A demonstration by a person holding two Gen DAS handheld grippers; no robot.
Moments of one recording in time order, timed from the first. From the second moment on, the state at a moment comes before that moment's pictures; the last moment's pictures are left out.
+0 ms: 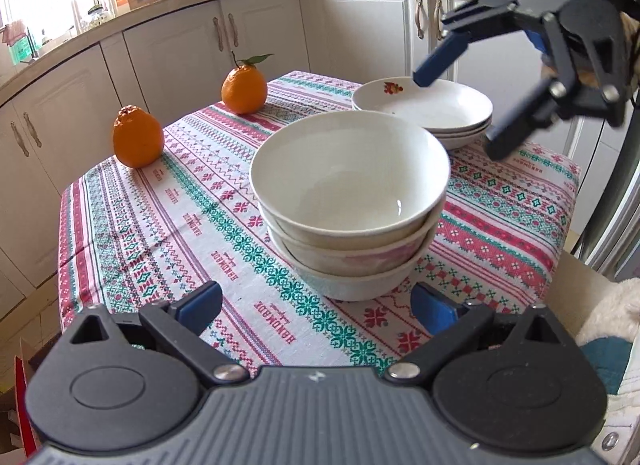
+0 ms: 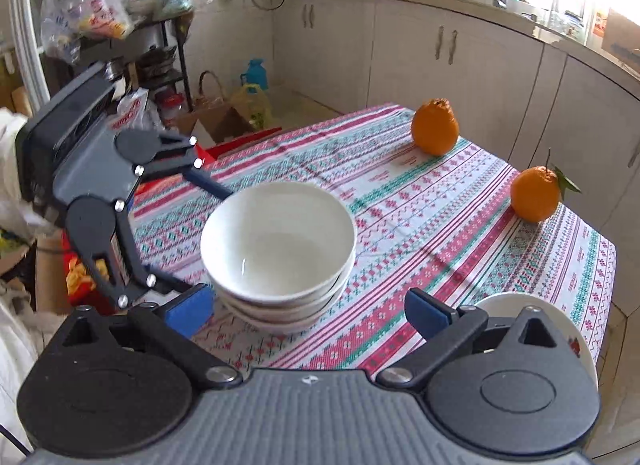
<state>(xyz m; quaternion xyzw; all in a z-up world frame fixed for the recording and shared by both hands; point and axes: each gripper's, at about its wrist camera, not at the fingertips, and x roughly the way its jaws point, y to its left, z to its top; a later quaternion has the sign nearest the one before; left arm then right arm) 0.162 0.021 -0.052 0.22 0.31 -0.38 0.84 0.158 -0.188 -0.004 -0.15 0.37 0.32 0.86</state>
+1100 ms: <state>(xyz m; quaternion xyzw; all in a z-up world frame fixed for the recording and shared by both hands) 0.204 -0.008 -0.064 0.27 0.33 -0.52 0.74 0.211 -0.147 -0.064 -0.25 0.40 0.43 0.77</state>
